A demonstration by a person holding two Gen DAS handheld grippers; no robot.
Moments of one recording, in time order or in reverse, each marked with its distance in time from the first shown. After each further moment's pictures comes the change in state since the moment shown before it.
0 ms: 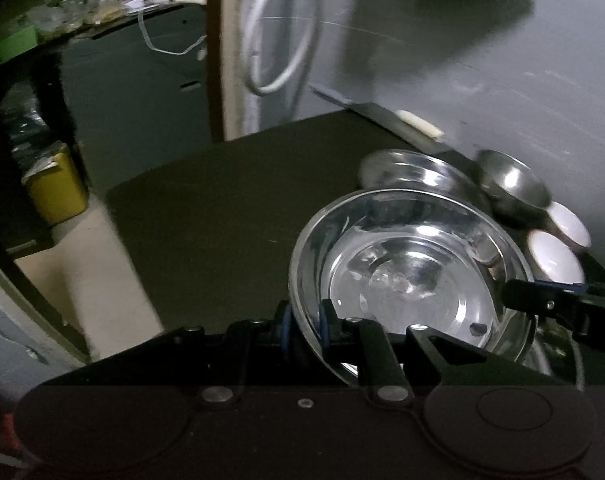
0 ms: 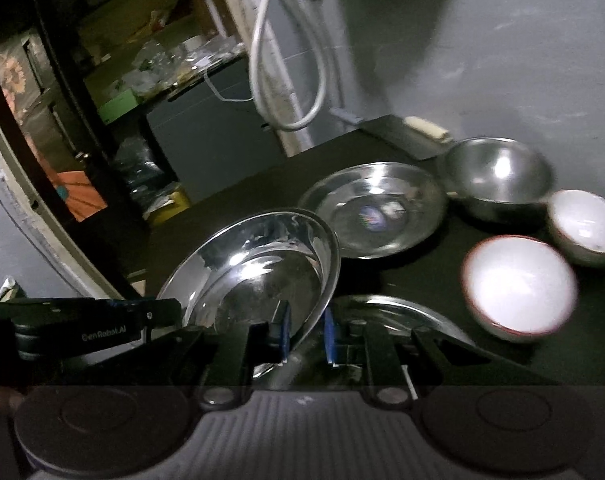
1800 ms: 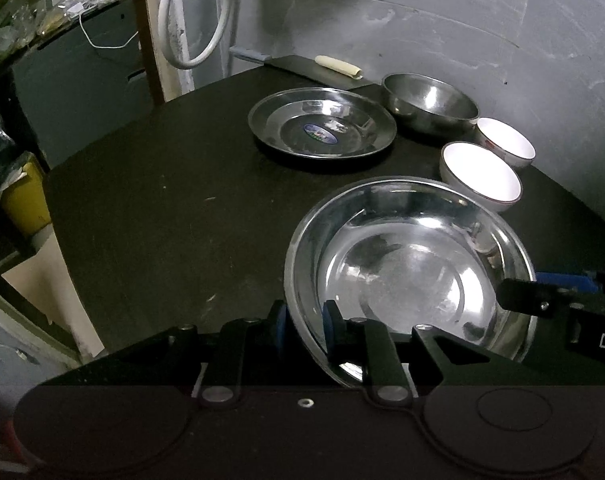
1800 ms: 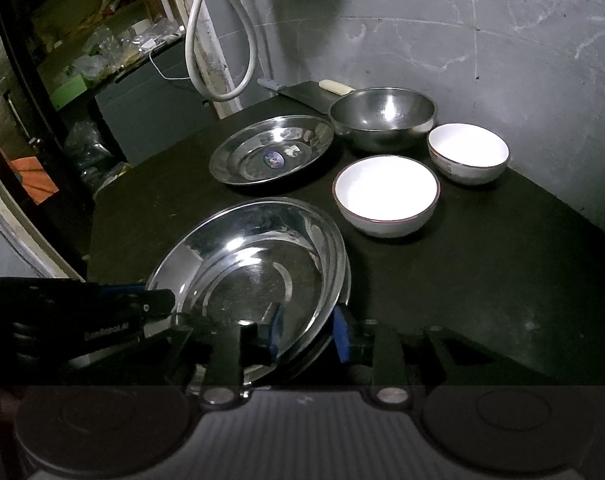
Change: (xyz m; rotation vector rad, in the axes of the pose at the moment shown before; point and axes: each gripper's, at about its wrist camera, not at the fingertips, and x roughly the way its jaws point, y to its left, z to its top) left arm -0.001 -0.084 -0.041 0.120 0.088 -0.026; right arm -0.047 -0.043 -0.049 0.042 0.070 -0.149
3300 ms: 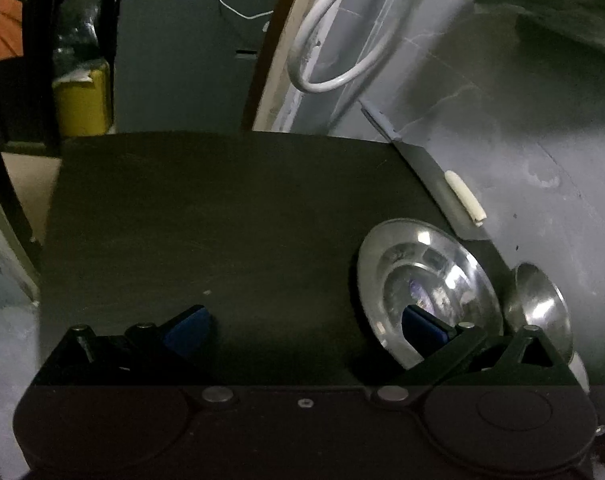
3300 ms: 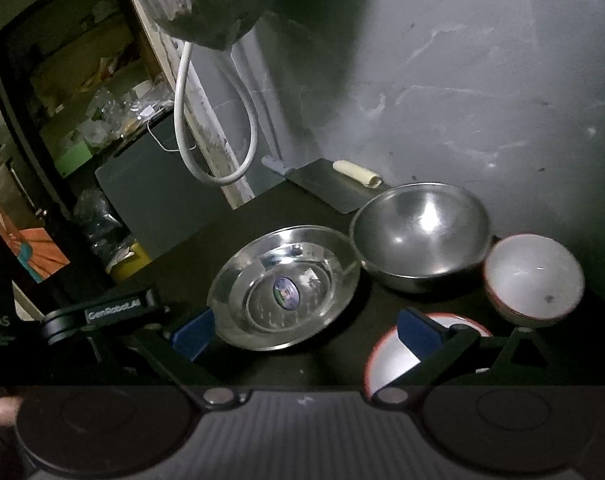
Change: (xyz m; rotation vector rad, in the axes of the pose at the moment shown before) left arm 0.080 0.085 0.099 -0.523 -0.106 0.031; right arm 0.078 -0.005 0.110 0.073 -0.151 0.090
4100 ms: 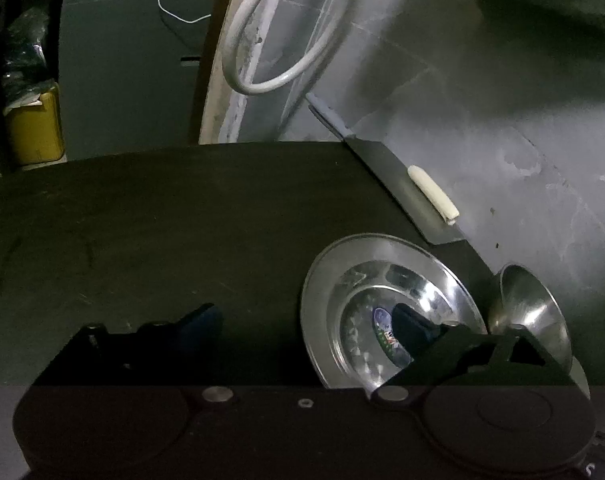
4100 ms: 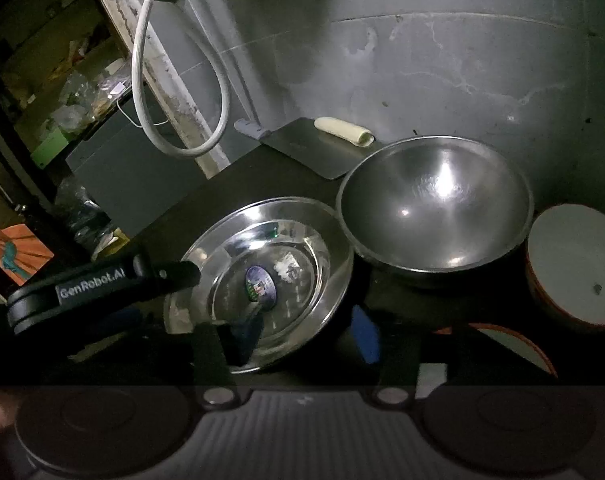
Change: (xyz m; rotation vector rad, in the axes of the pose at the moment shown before) left arm 0.041 -0.024 0.015 0.112 -0.004 -0.085; right arm 0.065 -0.014 0.002 0.061 0.098 -0.034
